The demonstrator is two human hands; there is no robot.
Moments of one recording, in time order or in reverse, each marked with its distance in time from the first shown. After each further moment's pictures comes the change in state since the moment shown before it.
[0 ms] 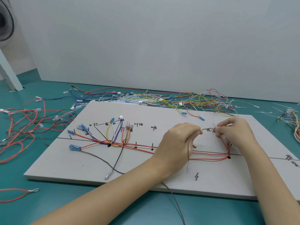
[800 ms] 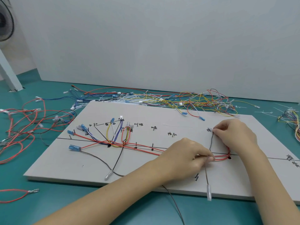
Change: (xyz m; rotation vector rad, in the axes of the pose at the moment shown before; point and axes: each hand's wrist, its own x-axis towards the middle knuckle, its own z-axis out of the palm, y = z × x) left_hand -0.004 0.017 -0.002 -0.007 -0.505 -0.099; right_hand -0.006 0.000 0.003 -0.470 0.059 -0.133
